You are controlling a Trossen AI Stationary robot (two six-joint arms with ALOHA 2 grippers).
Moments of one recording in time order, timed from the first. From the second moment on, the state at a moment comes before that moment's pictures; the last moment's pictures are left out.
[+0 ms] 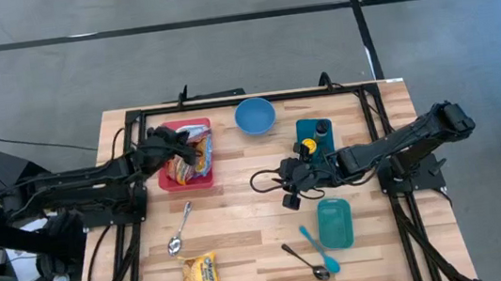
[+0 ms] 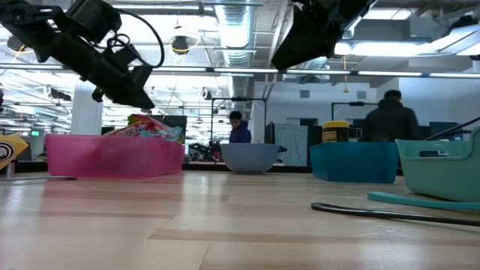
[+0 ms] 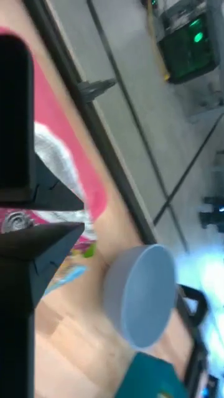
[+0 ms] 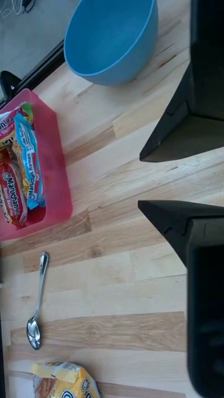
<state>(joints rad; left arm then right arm) 0.35 0.84 0.31 0.10 -0.56 -0.22 0.24 1.48 1.05 -0.31 0.50 0.30</state>
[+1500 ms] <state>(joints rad) 0.29 0.71 0.31 0.16 0.29 -0.24 0.24 1.48 1.05 -0.31 0.50 0.30</state>
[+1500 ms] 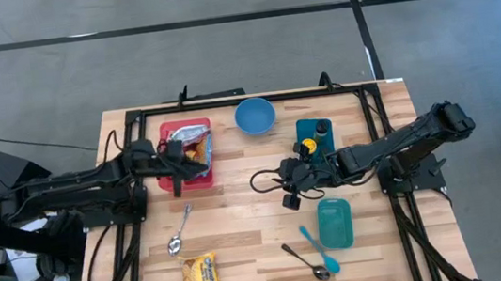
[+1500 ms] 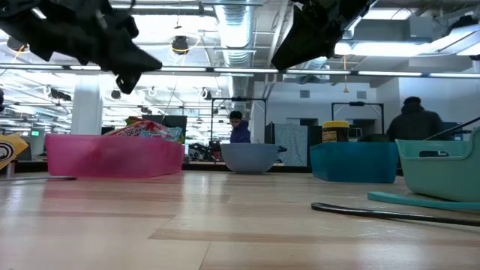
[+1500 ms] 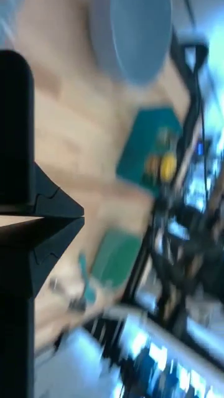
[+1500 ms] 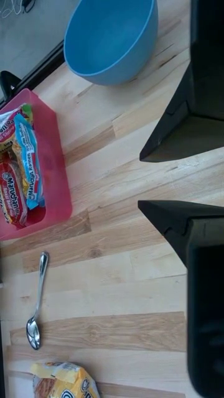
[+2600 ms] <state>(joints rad) -0.25 0.88 0.31 0.20 0.34 -0.25 0.24 1.48 1.05 -0.31 0.50 0.30</state>
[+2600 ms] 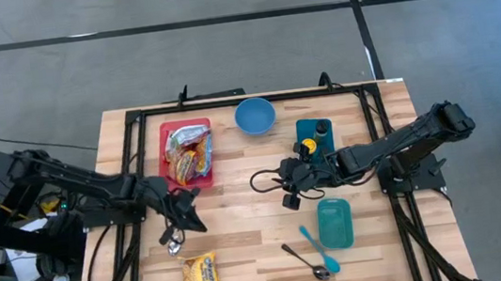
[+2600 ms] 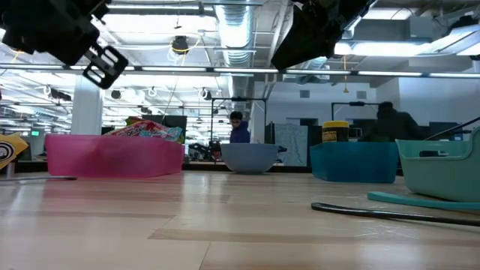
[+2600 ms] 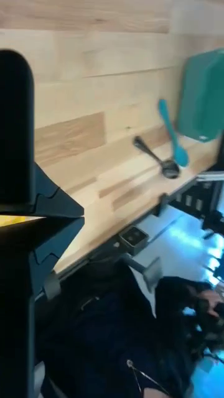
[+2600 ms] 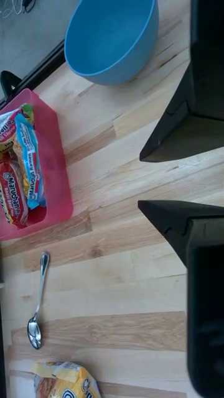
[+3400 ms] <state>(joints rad) -0.31 1.13 0.31 0.20 0.34 -0.48 0.24 1.48 1.05 -0.31 0.50 0.30</state>
